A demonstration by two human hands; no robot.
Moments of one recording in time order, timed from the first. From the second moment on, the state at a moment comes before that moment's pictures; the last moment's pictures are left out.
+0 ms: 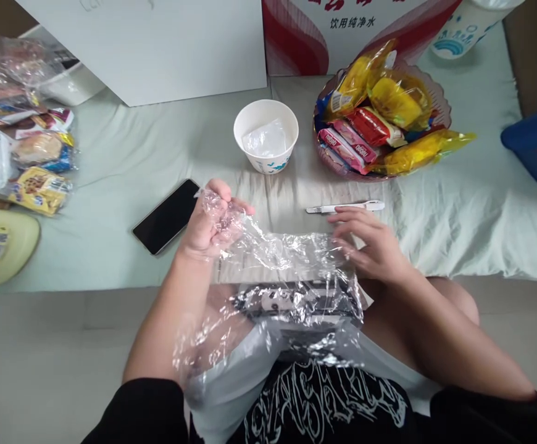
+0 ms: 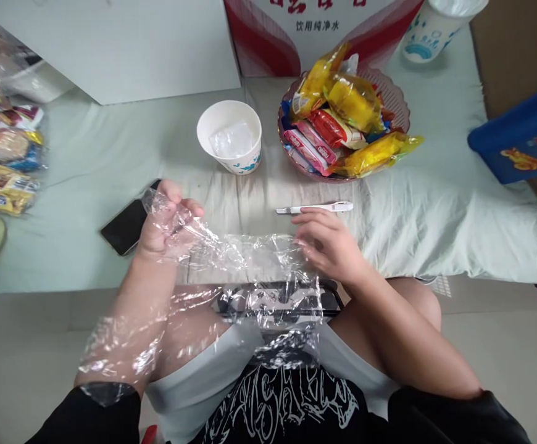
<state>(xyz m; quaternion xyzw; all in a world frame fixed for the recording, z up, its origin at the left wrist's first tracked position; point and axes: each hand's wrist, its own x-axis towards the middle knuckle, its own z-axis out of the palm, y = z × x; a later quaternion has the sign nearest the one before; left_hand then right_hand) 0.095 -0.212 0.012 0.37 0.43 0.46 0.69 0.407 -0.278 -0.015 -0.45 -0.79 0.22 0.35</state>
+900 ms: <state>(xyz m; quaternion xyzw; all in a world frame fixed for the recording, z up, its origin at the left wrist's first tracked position) 0.110 -0.213 -0.001 0.46 0.54 0.38 0.59 0.403 -0.278 0.001 -0.59 -0.55 0.23 0.54</state>
